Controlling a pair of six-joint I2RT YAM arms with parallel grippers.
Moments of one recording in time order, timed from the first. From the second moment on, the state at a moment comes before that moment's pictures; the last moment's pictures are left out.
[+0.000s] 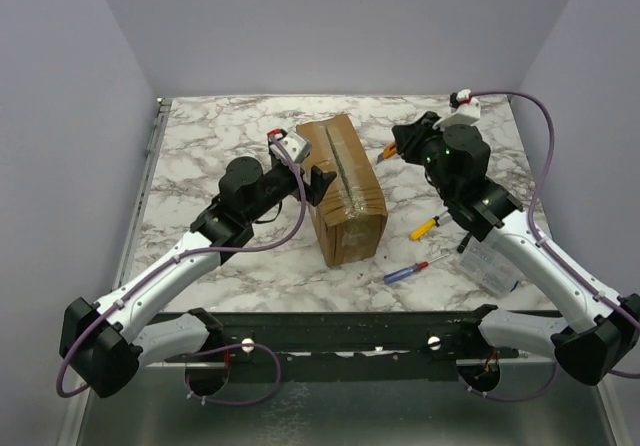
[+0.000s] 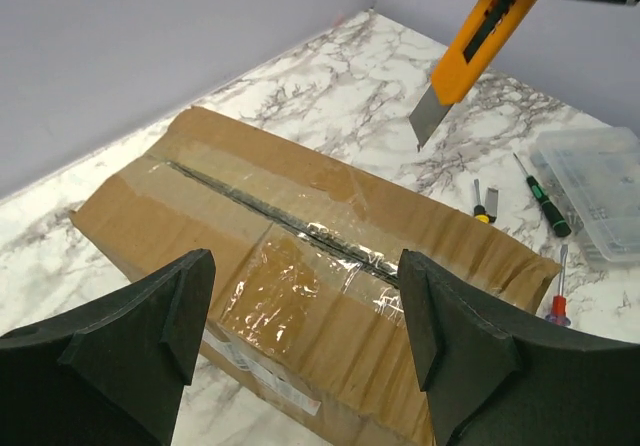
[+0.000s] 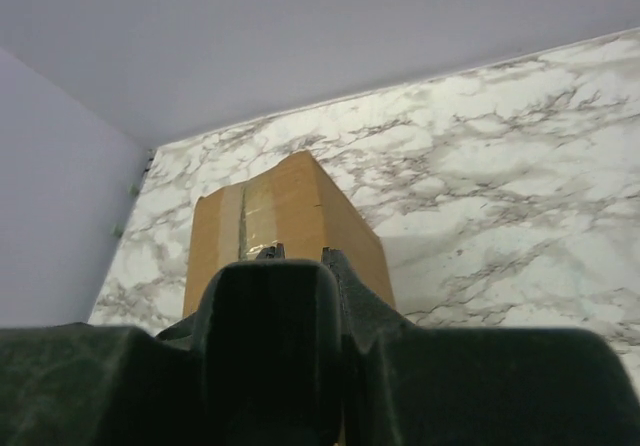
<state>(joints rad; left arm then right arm) -0.66 1.07 0.87 0.19 0.13 0.01 0.61 1.15 1.13 -0.10 0.37 0.50</state>
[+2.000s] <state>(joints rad) -0.33 1.25 1.39 -0.36 0.22 -0.46 0.55 1.24 1.36 -0.29 -0.11 0.37</state>
